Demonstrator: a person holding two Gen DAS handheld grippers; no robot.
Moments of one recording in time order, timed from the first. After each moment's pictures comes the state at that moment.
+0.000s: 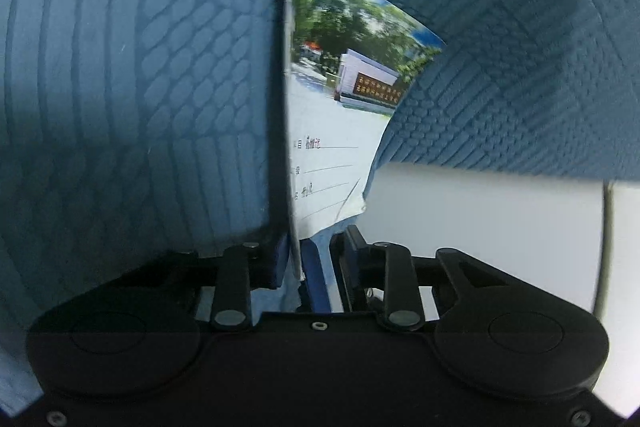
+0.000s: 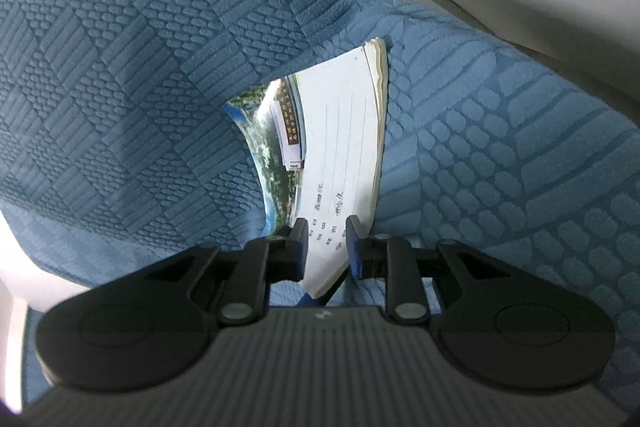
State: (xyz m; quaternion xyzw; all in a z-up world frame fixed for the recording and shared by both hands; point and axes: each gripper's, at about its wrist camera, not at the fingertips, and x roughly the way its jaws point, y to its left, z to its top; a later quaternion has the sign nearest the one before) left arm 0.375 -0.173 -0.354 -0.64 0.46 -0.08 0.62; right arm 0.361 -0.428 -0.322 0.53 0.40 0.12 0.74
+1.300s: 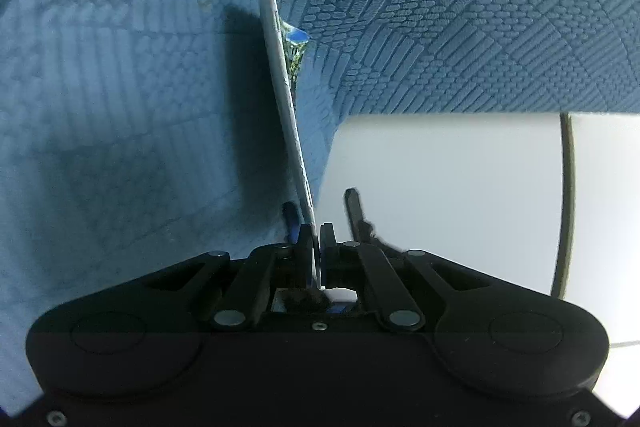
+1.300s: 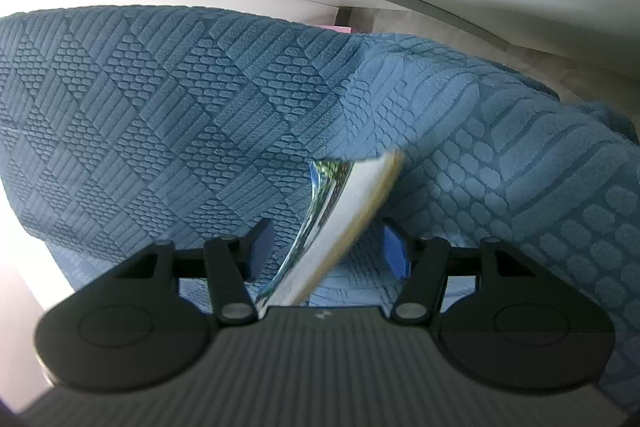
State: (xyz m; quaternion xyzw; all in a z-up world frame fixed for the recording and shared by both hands) left arm 0.347 -0.130 -0.288 -0.56 0.49 -0.15 0.65; right arm 0.344 -0.451 -0.324 0.59 0.34 0.13 0.72
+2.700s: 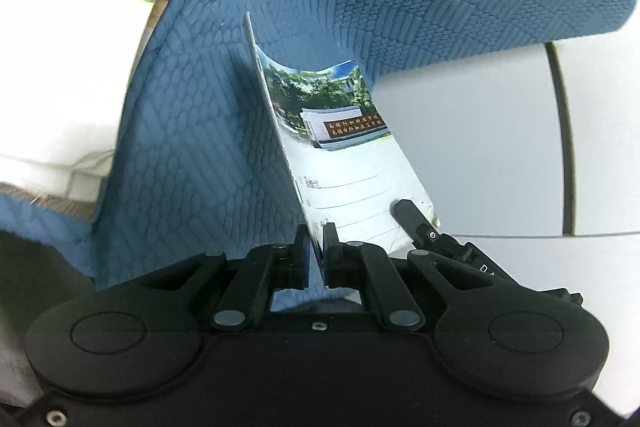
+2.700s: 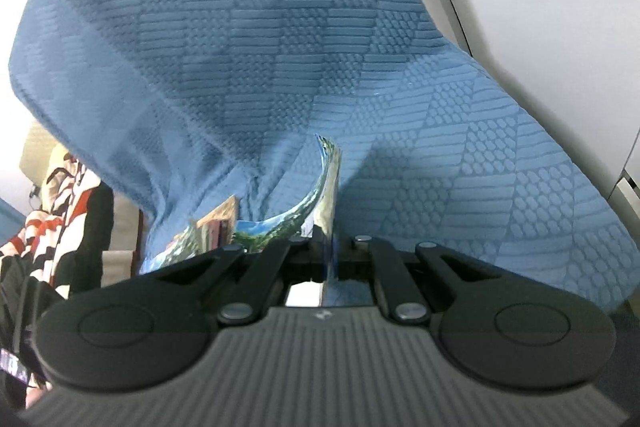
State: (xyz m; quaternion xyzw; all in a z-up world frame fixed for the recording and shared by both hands) left arm 0.248 -0.053 -0.250 -0.46 0.53 -0.18 0.69; right arm 0.252 -0.350 -0.180 0.27 0.42 0.12 0.86
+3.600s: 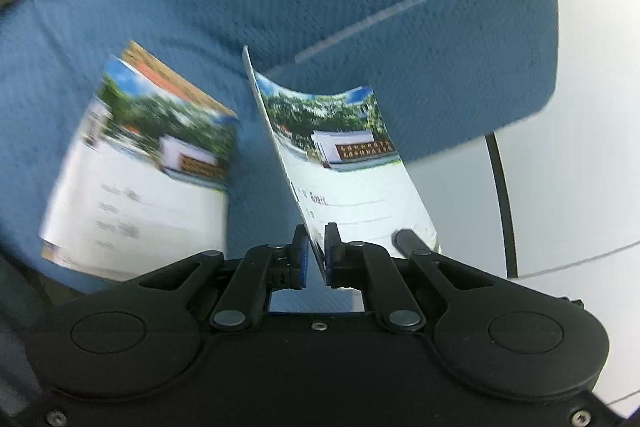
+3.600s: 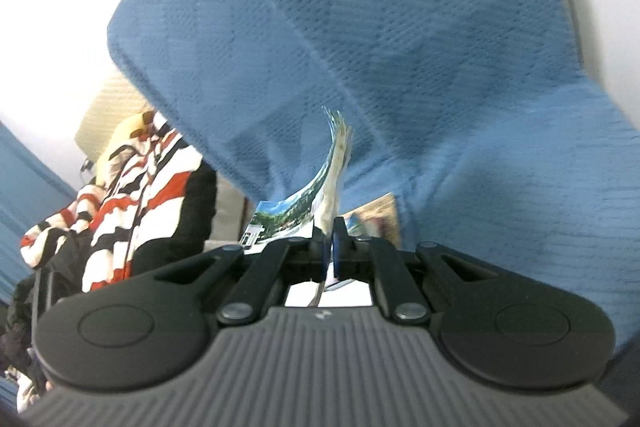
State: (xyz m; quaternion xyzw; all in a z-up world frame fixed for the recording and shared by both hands) left arm 0.216 0.107 -0.139 -0.46 0.44 -0.14 0.76; right arm 0.247 -0.212 -0.087 0.26 0.39 0.22 0.86
